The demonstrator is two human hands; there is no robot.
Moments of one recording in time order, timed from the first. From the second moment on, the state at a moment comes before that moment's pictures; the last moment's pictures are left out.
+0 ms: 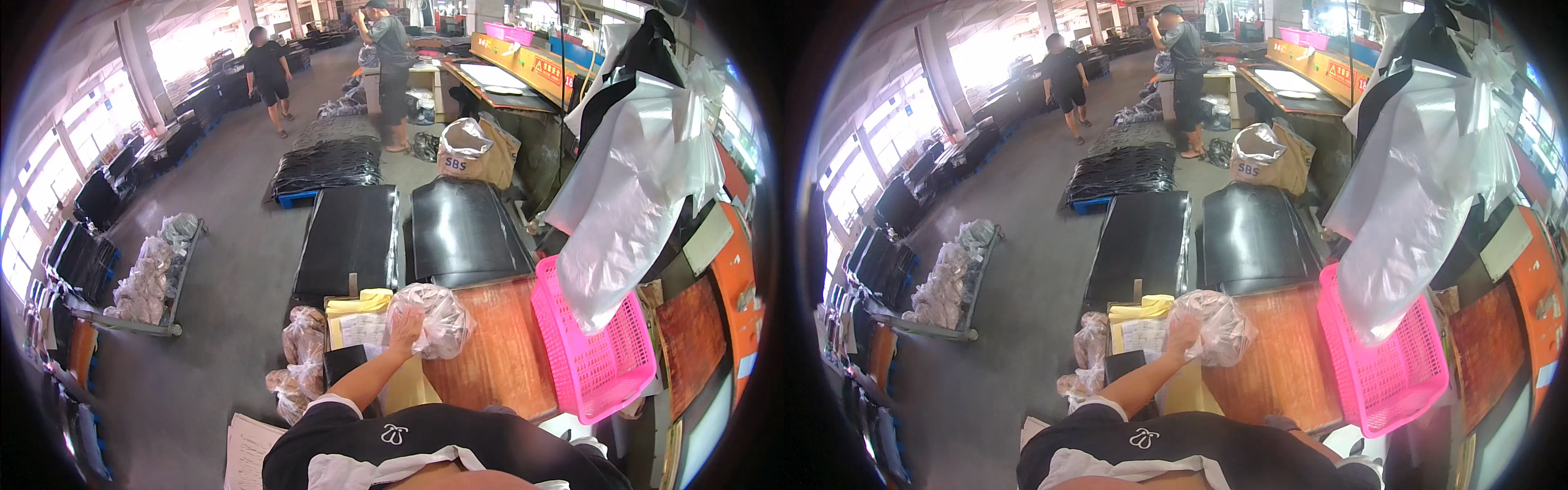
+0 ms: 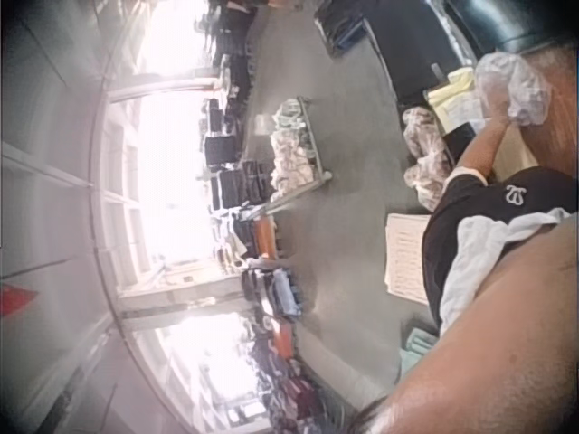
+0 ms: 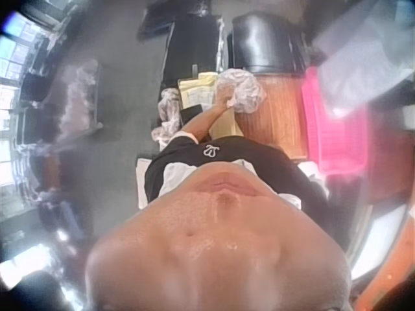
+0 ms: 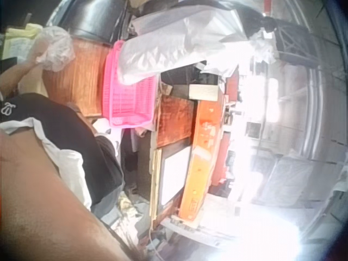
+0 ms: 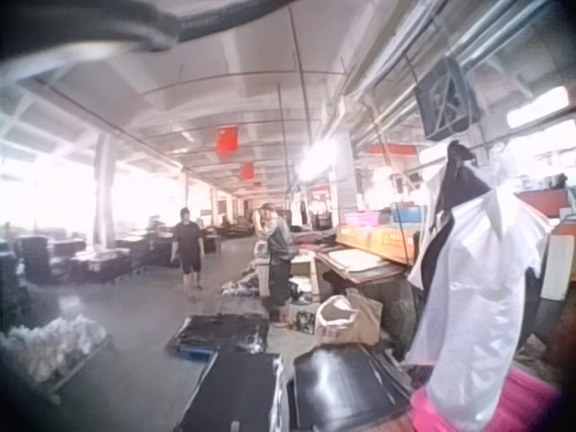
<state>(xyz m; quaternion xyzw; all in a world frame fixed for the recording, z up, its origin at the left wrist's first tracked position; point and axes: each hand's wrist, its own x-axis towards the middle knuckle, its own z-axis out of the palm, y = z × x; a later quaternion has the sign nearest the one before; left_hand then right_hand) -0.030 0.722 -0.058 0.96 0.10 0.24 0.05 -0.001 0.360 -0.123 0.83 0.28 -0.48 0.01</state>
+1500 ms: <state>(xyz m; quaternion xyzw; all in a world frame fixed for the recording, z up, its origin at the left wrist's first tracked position) -0.198 0.616 -0.076 0.98 0.01 0.00 0.19 0.002 0.326 -0.080 0.93 0.23 -0.27 -0.08</state>
